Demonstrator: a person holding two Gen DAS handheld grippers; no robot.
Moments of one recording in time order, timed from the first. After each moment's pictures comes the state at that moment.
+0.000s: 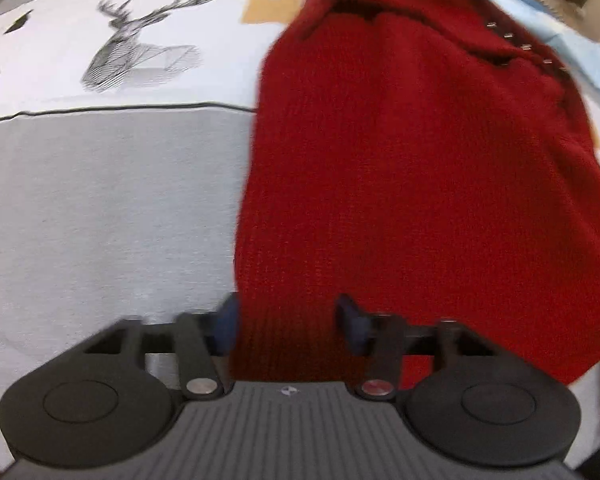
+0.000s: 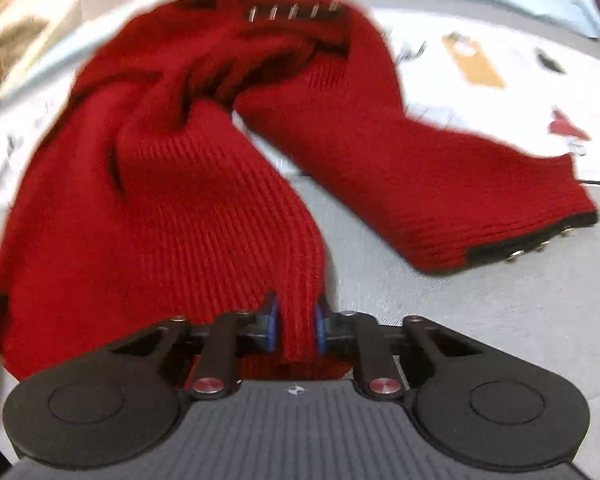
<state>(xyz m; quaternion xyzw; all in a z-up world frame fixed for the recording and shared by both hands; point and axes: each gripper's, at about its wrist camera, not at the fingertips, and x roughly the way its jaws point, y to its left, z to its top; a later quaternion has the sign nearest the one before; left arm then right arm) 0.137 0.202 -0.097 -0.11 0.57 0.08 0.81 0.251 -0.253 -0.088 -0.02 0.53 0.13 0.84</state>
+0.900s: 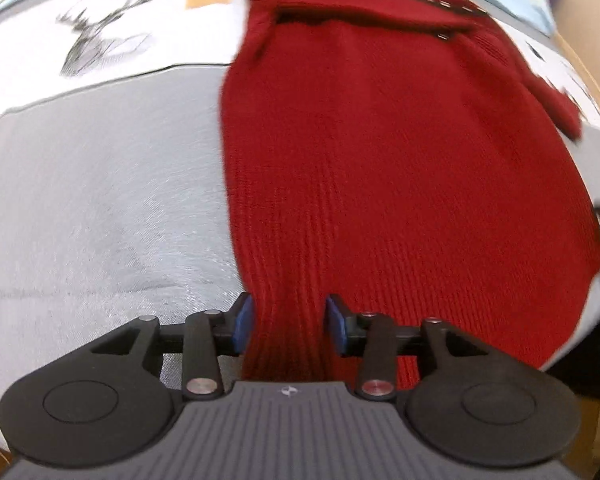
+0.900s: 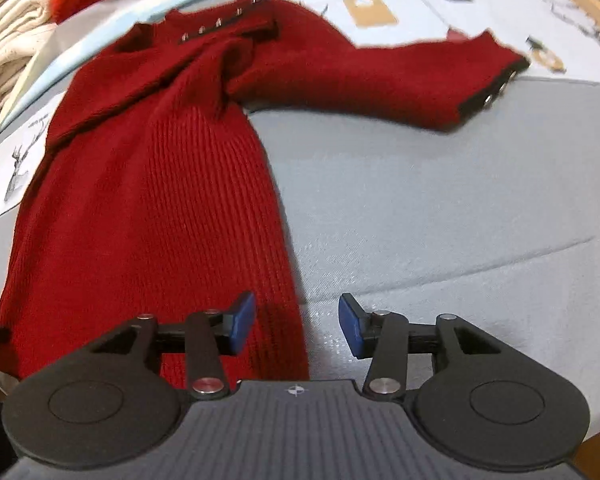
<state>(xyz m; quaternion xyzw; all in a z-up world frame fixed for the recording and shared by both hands) 0.060 0.200 -0.078 -0.07 0.59 -0.01 0.81 0.172 -0.349 -0.066 0.03 0.58 0.11 0.81</state>
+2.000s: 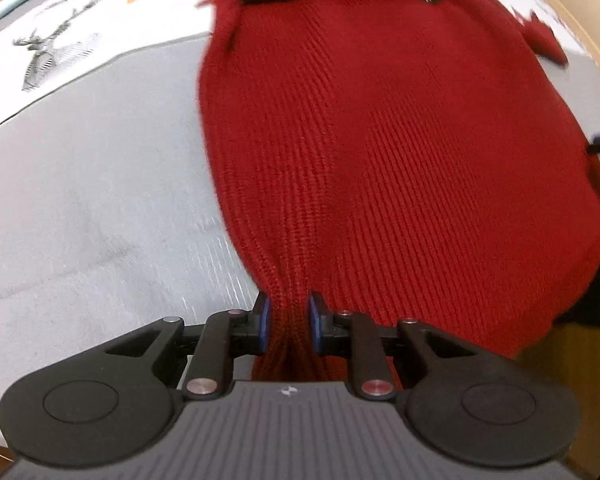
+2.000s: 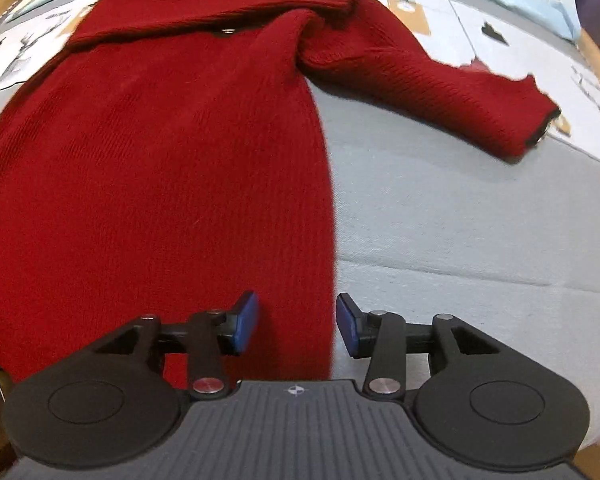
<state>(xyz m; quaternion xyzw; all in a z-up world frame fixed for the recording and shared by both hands) 0.047 0.143 -0.070 0.03 0.61 -0.07 0.79 0.136 -0.319 -0.067 -0.13 0.58 0.14 0.80</state>
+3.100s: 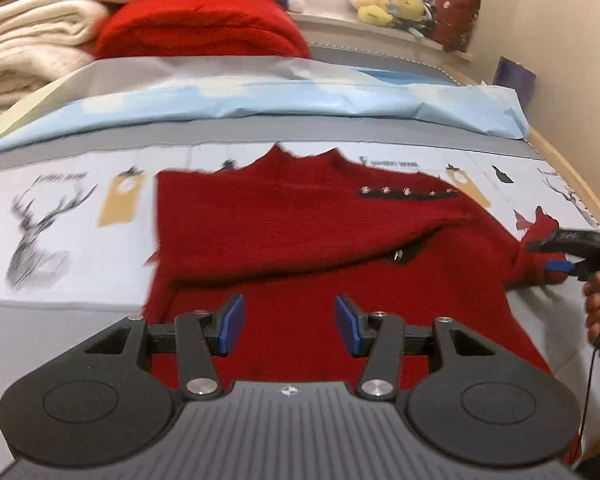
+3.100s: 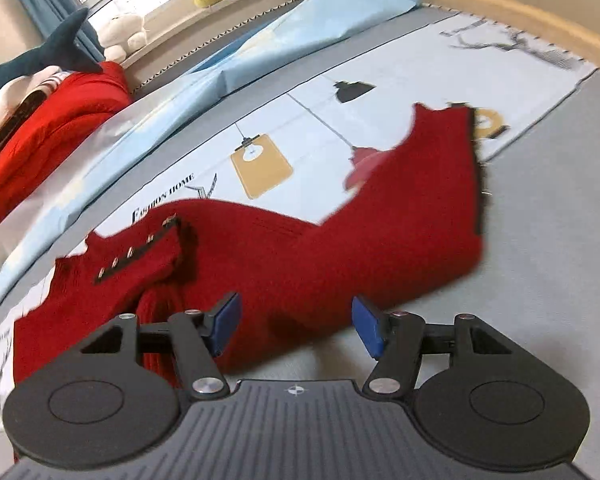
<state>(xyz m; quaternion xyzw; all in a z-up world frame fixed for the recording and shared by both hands) 0.198 0.030 0.012 -0.04 0.40 0.01 0.91 0.258 -0.401 -0.060 0.19 0.43 -0.01 0.89</state>
